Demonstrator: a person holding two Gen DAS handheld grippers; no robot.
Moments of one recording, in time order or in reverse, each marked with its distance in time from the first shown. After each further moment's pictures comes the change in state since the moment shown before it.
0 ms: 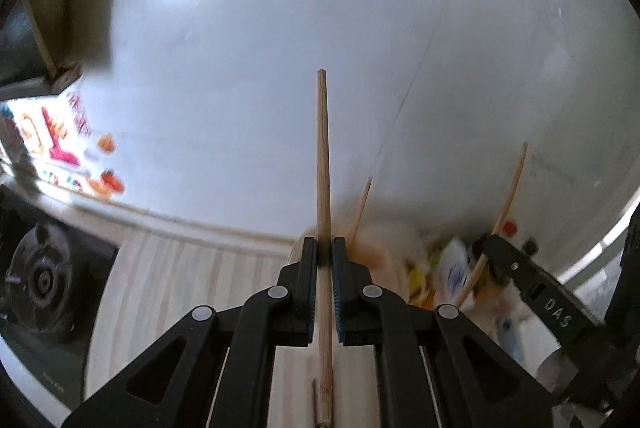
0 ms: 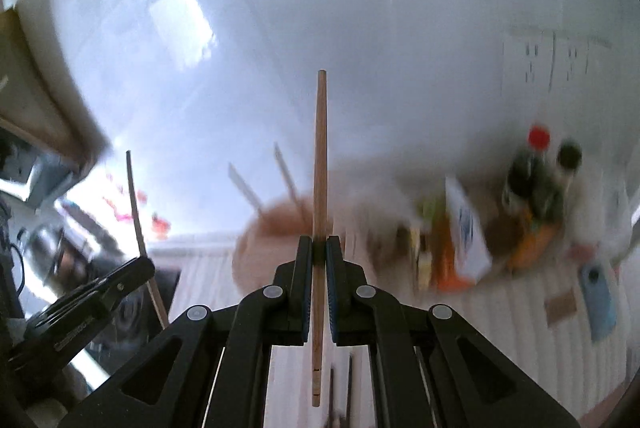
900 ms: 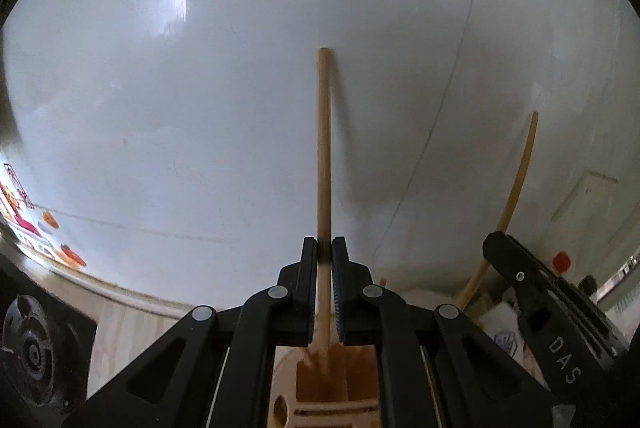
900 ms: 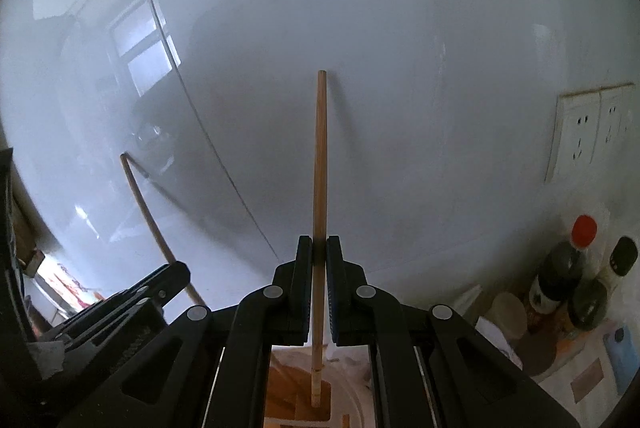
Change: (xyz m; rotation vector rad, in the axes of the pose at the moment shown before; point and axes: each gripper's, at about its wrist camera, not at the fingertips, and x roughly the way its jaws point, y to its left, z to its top) left arm 0.118 -0.008 0.033 0.130 -0.024 0.050; right arm 0.103 0.000 0.070 0.041 -0.201 -0.061
